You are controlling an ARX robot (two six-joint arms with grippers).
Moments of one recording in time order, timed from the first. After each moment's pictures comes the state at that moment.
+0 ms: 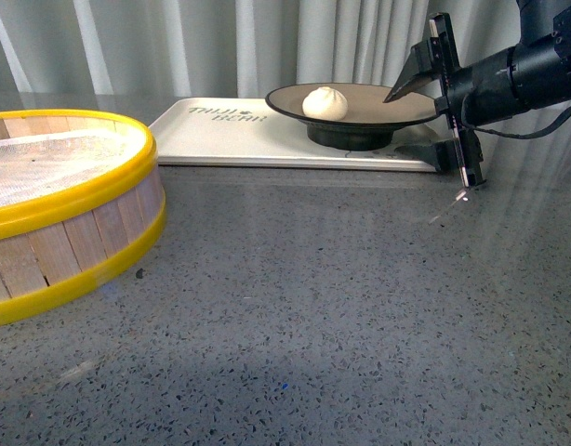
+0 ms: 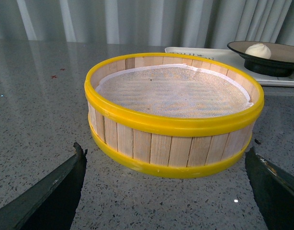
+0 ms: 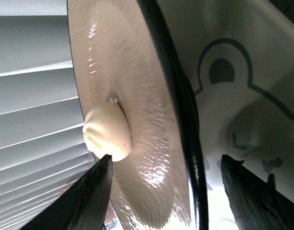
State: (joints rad) left arm 0.00 0.00 0.03 0.00 0.00 0.00; right arm 0.10 2.17 1.68 -0.01 -0.45 1.33
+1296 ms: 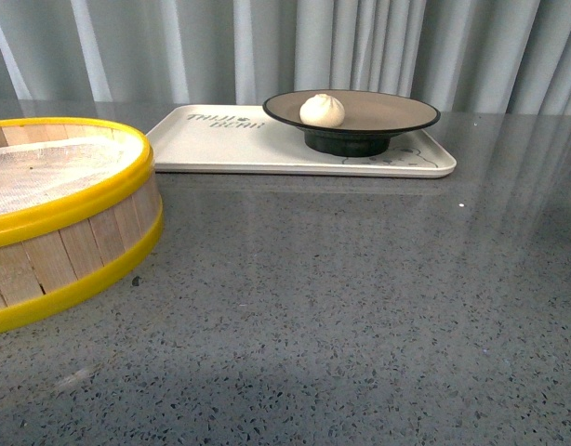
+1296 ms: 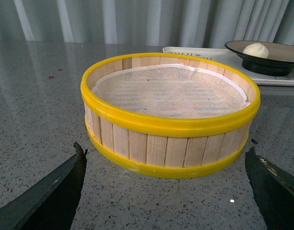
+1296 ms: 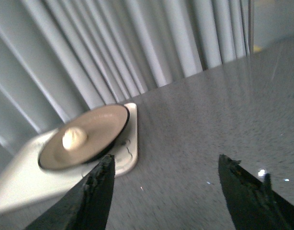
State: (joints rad) left arm 0.00 0.00 0.03 0.00 0.00 0.00; right arm -0.01 0.99 0.46 0.52 0.00 0.35
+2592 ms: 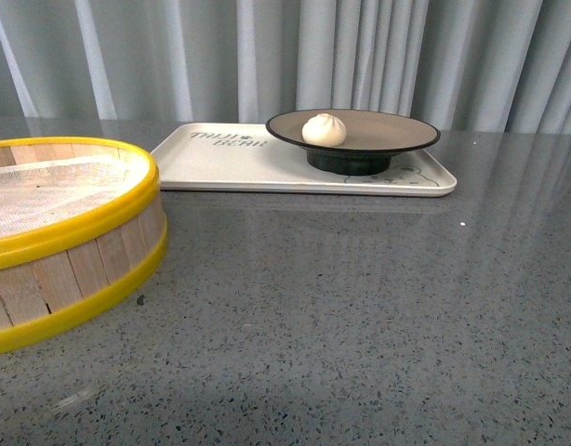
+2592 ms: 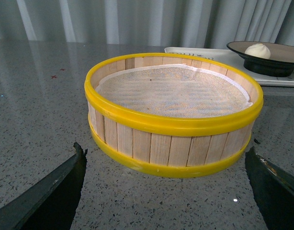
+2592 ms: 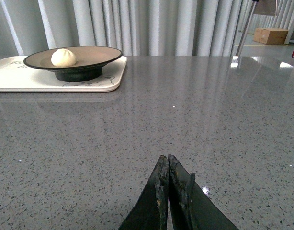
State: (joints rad) left arm 0.00 0.00 0.03 0.00 0.00 0.00; right arm 0.00 0.18 0.00 0.18 0.00 0.00
